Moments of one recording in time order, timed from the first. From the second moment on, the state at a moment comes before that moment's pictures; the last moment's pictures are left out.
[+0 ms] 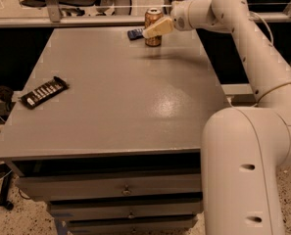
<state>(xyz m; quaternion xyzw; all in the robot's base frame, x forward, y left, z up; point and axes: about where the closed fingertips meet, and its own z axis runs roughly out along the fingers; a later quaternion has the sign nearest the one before) 0.876 -0.057 0.914 -0.42 0.69 0.19 0.55</state>
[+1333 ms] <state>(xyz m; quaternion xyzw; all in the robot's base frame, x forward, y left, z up) 0.794 -0.175 0.964 -0.35 0.66 0.24 0.62</state>
